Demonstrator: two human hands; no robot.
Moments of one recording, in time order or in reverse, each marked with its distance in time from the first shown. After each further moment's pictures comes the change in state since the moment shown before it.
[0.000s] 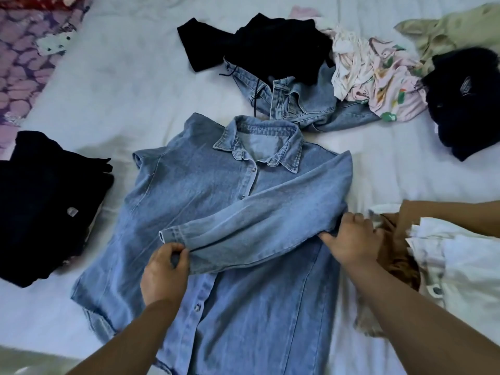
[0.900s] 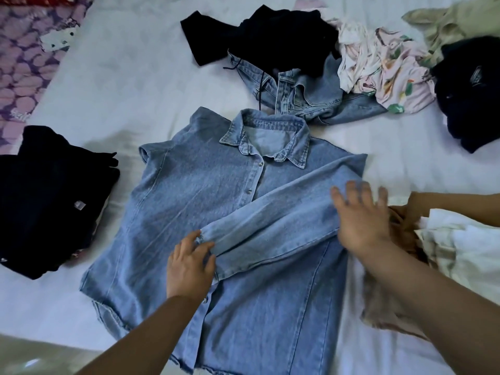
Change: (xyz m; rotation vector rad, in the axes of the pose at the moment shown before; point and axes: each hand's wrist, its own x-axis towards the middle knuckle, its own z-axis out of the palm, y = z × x) left_hand -0.005 -0.012 0.015 0.254 -0.245 0.383; right_hand -0.003 -0.007 -0.042 -0.288 0.012 -0.328
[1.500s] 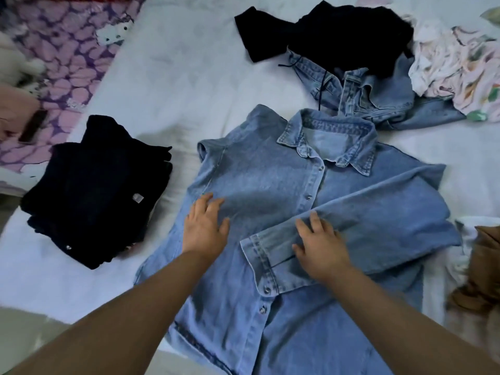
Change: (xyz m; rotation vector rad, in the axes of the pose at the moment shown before) left_hand 0.079 -0.079 -0.045 -0.074 0.101 0.004; right_hand -0.002 -0.179 -0.011 0.334 -0.239 -0.239
